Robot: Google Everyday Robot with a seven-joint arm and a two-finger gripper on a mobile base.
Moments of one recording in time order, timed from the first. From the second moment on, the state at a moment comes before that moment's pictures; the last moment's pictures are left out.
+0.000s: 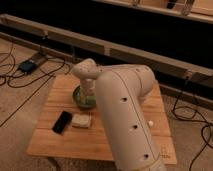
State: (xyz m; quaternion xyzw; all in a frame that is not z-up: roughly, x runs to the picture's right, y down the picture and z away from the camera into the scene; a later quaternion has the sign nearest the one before) arm -0.082 0.089 0.928 -0.25 0.30 0.67 0.63
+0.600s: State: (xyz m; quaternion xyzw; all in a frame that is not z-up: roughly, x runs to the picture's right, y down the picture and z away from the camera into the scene) arm -0.049 0.131 0.881 -0.30 0.38 0.64 0.59
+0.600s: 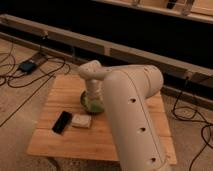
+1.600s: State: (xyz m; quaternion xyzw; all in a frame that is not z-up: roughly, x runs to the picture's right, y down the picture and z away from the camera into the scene) arm -0.080 0.188 0.799 -0.47 0.41 0.55 0.55
